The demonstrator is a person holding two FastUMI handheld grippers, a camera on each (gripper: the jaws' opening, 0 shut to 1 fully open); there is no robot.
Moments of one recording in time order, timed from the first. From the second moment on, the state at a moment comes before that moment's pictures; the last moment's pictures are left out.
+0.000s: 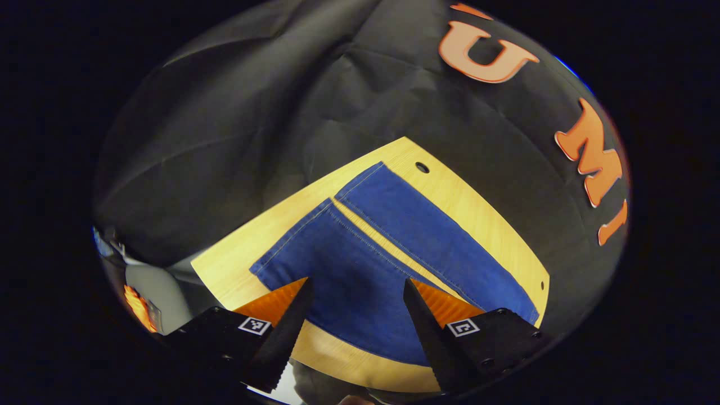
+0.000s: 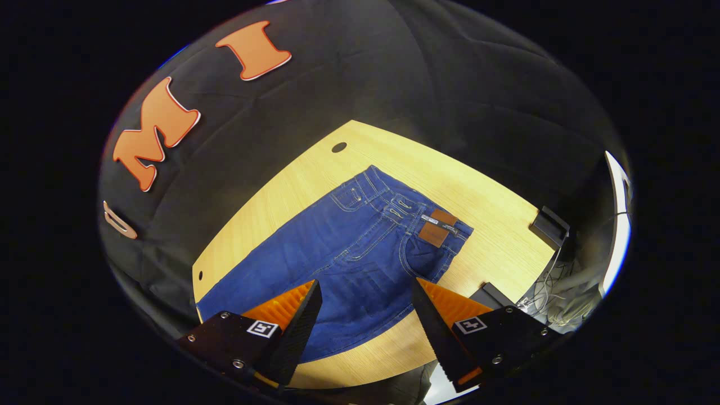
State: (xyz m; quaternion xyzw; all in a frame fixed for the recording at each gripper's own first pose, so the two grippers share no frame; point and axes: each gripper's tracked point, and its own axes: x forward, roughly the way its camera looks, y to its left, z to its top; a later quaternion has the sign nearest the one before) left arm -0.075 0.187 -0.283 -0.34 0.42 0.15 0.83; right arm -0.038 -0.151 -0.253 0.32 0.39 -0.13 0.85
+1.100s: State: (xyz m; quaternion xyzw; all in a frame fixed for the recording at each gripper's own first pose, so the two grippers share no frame) left arm -0.079 0.224 -0.365 -0.56 0.39 0.19 0.71; right arm -0.032 -0.168 -0.326 0.47 0.44 -0.17 0.75
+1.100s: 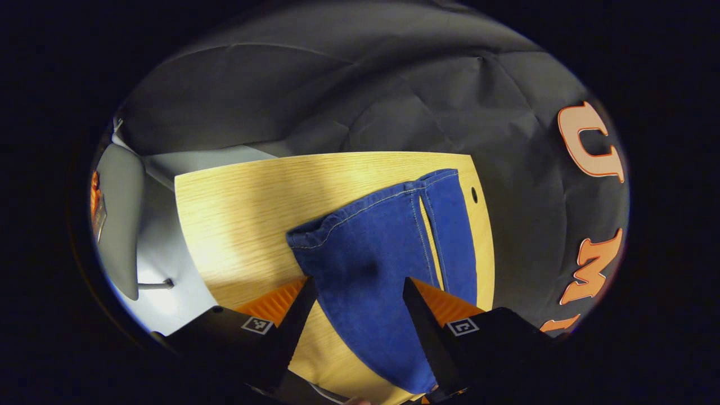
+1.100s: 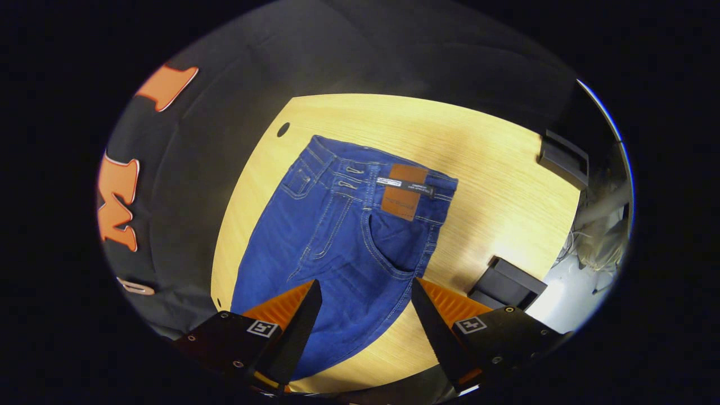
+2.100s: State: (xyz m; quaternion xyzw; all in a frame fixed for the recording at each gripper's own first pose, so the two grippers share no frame) left arm -0.017 0.214 -0.399 -0.52 0.41 0.18 0.72; right arm -0.006 -0.202 -0.371 0.48 0.44 -0.18 0.74
